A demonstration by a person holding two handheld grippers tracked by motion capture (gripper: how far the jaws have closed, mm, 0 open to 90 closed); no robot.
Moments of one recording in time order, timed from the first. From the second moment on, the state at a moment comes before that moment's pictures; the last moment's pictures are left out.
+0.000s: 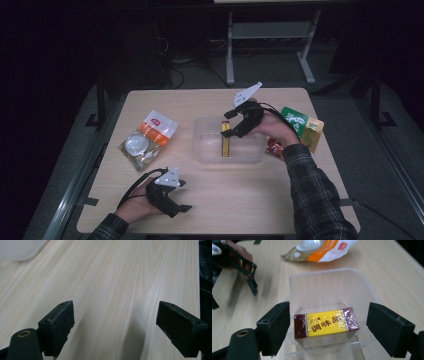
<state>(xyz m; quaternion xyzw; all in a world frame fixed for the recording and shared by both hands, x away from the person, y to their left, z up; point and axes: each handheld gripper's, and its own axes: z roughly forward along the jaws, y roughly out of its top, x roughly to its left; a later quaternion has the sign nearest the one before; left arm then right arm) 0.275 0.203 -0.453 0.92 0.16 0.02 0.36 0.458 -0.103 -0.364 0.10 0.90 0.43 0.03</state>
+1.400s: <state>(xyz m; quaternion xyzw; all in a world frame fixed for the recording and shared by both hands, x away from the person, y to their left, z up) 0.278 0.217 -0.449 0.91 0.20 0.03 0.36 0.316 -0.187 -0.399 0.27 0.86 0.41 0.12</state>
